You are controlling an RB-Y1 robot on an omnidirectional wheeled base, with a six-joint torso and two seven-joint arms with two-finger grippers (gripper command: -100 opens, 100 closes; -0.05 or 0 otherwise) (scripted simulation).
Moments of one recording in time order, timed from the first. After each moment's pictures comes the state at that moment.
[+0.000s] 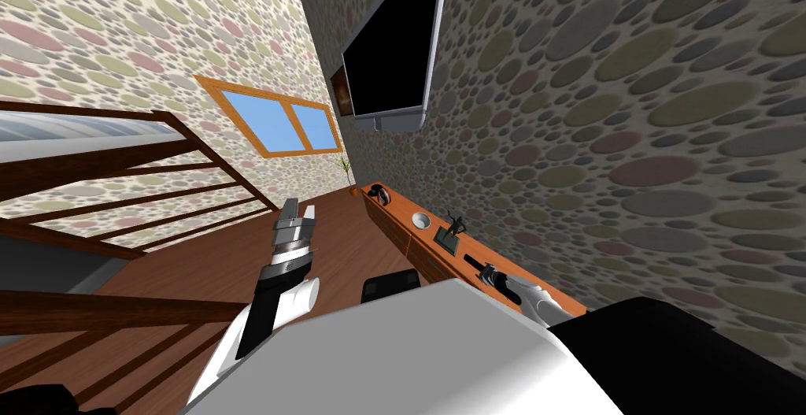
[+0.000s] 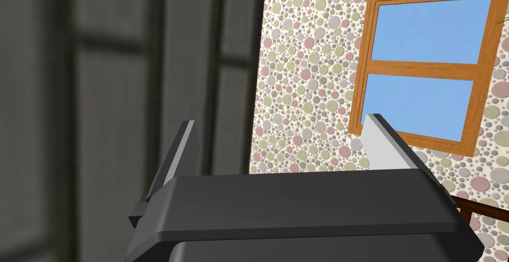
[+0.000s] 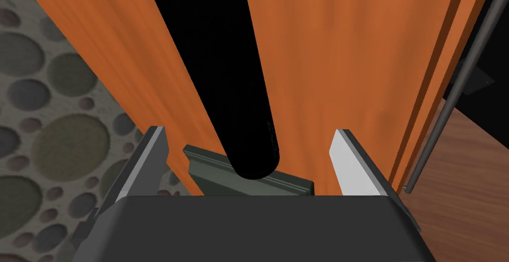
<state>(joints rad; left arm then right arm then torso) 0.49 0.01 0.07 -2.21 -0.12 -0.44 0.02 0.26 -0.86 0.42 -0.73 0.66 -0.15 0.63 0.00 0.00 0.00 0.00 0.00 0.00</state>
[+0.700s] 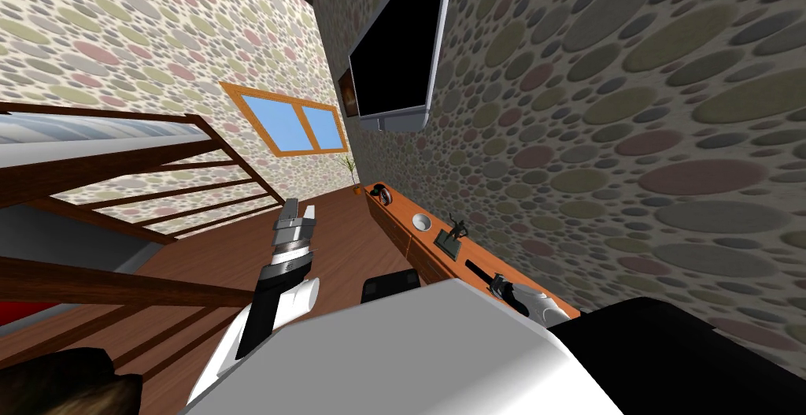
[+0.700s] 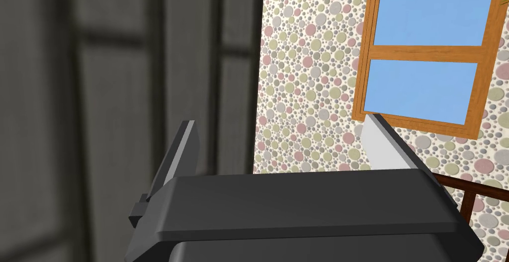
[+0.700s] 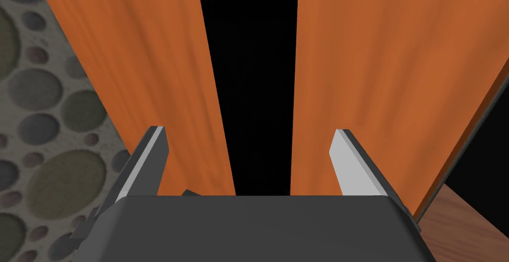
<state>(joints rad) 0.49 0.01 0.07 -2.21 -0.12 -0.44 0.02 0.26 -0.85 0.49 -0.62 0.68 -0.10 0.68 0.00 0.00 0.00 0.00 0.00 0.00</state>
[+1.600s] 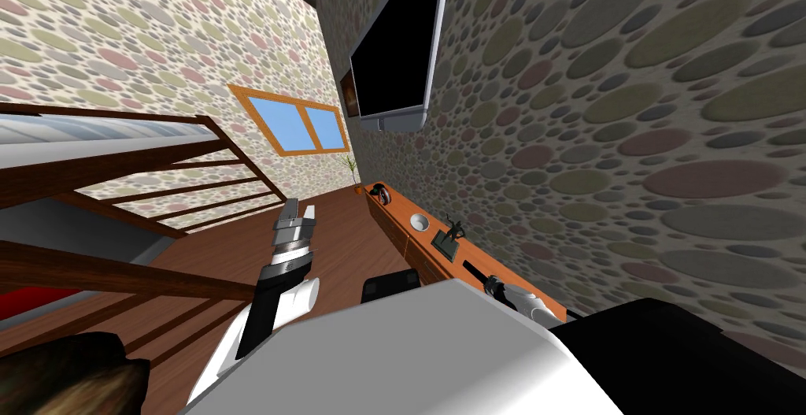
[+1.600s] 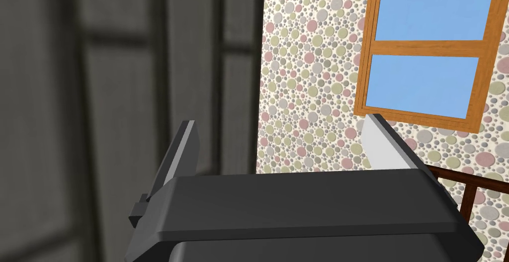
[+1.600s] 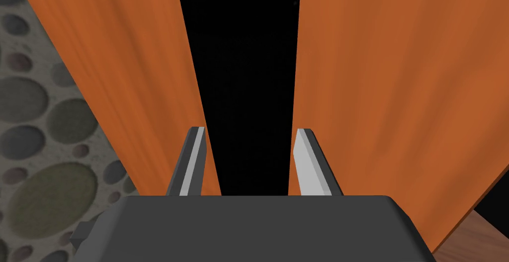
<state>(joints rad) 0.49 0.01 0.07 -2.21 -0.12 -0.44 0.02 0.23 -0.77 0.48 -0.59 0.69 -0.05 0.70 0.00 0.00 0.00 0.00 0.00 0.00</state>
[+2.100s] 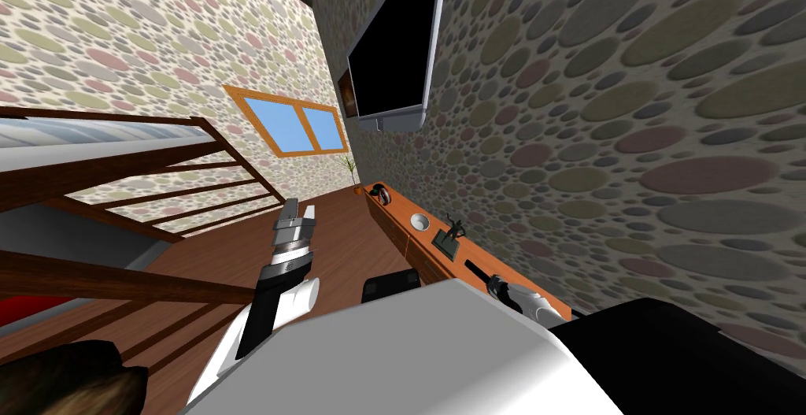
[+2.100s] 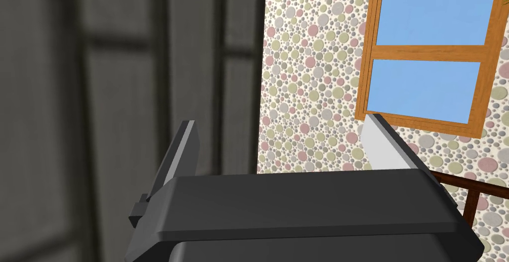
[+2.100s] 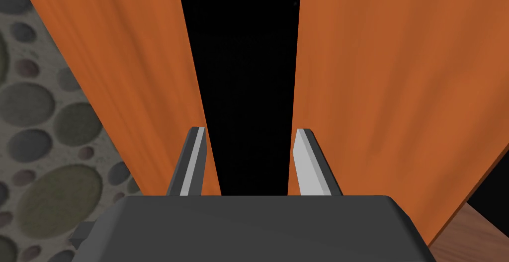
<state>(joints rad) 0.49 0.01 0.07 -2.21 -0.12 -0.44 0.02 0.24 -0.81 0.48 -0.60 0.69 -0.08 0.69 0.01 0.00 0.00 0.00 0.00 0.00</state>
